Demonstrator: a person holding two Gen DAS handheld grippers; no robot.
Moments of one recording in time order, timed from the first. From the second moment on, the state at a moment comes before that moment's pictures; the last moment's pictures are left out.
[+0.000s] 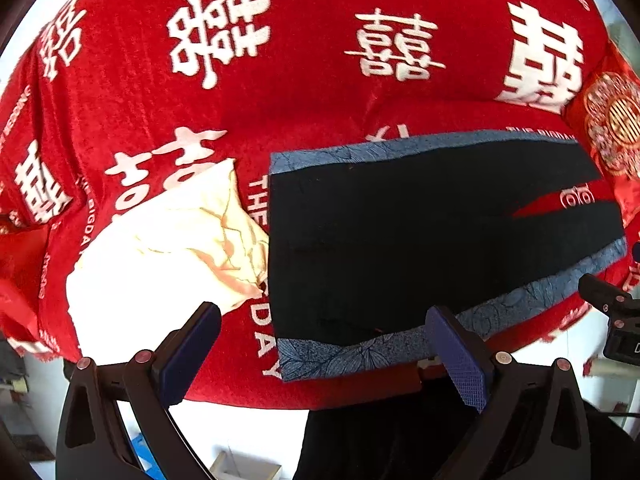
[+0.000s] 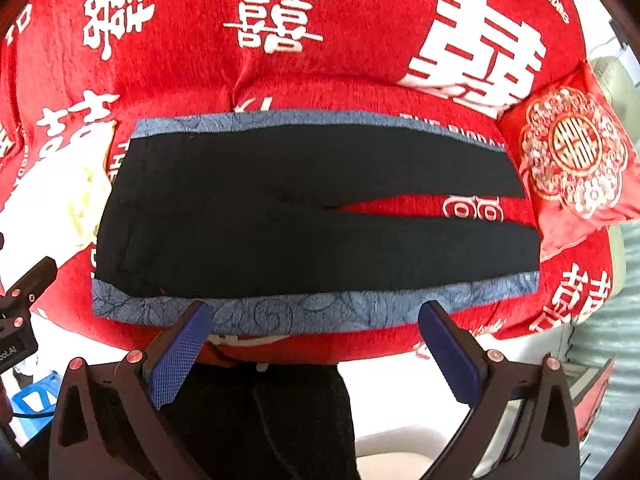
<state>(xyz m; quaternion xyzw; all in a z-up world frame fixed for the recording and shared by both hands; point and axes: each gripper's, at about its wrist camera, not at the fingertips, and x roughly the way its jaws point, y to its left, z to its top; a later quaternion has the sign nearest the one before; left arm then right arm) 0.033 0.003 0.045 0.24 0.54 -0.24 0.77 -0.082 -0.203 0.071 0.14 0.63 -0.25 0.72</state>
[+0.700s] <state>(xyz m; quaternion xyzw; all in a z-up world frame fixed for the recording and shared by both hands) 0.018 0.022 -0.055 0.07 0.68 -0.09 0.72 -0.152 -0.282 -0.046 0.39 0.62 -0.08 0.67</state>
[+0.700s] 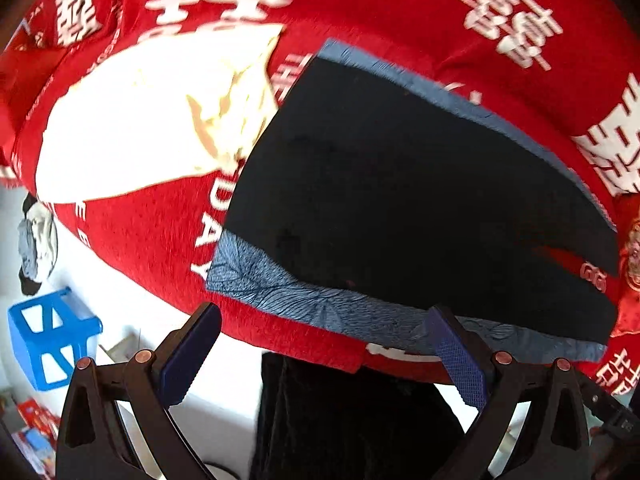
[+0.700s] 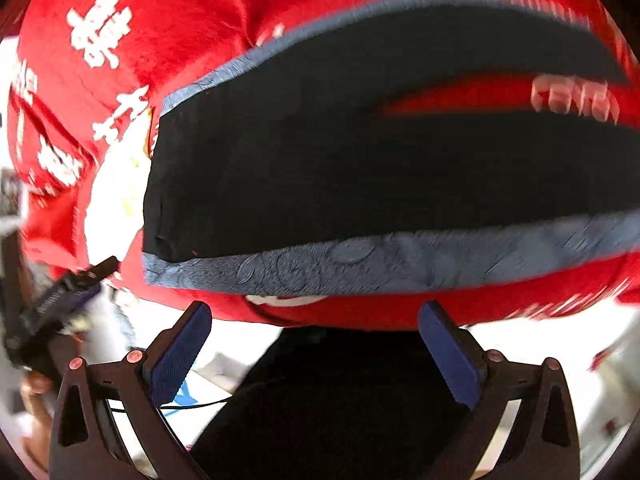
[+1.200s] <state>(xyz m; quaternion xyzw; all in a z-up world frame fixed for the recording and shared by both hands) 0.005 0.067 -0.169 -0.01 0.72 -0.10 0.68 -0.222 -0.285 -0.178 0.63 0.48 -0.16 0.59</state>
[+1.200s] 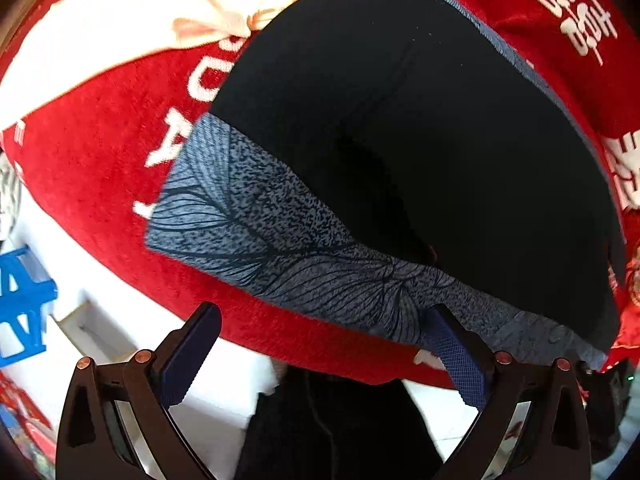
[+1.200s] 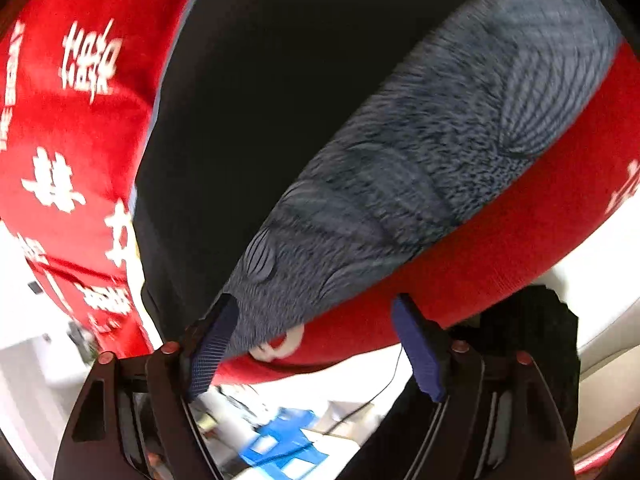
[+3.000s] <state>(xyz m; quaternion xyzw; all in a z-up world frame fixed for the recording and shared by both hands) -0.002 0.090 -0.169 -0.11 0.69 -0.16 0.70 -0.250 -0.265 -0.202 0.69 0.40 -0.06 0.60</state>
